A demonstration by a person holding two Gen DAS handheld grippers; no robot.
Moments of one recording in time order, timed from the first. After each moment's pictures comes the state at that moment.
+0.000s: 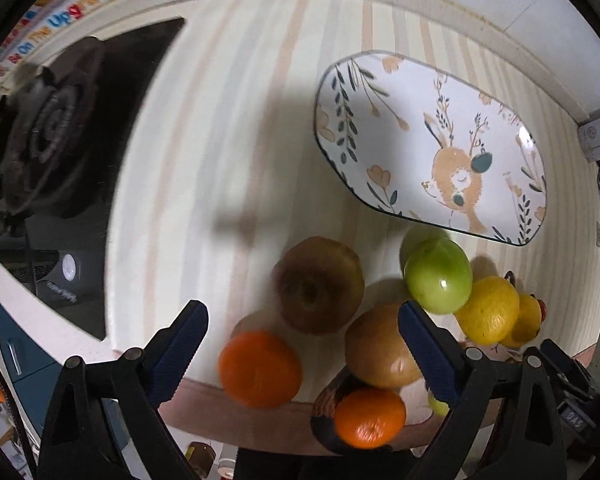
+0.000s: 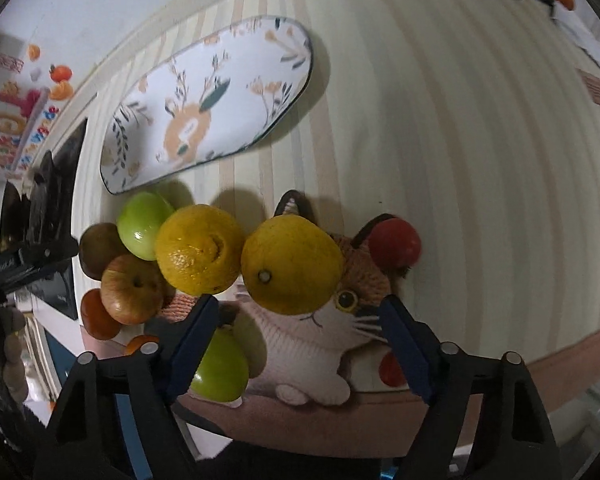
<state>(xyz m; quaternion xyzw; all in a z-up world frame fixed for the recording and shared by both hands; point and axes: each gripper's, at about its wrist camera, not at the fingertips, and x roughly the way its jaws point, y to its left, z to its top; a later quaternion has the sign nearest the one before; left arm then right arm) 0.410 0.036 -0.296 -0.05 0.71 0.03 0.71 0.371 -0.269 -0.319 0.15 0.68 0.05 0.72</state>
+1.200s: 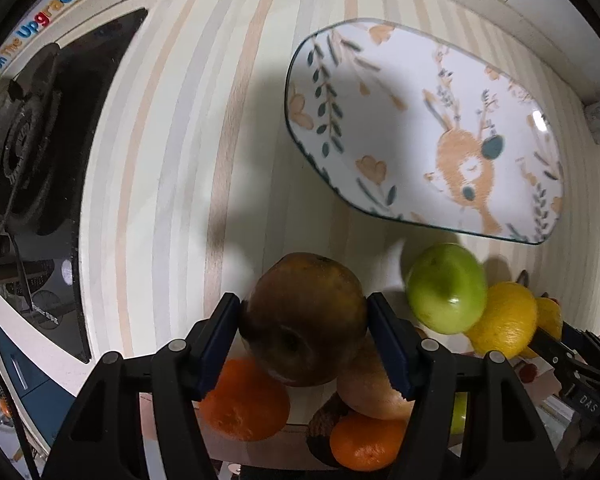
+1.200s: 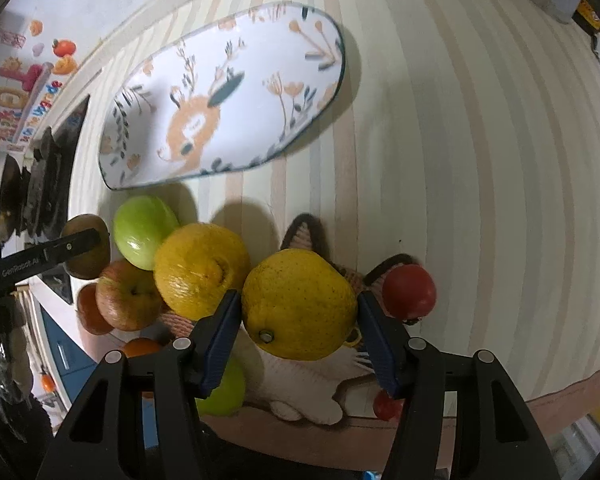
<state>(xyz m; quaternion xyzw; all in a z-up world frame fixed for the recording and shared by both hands) 0.420 0.023 -0.309 -0.04 0.72 0.01 0.70 0.404 -0.256 -0.320 0.12 0.69 0.08 0.71</state>
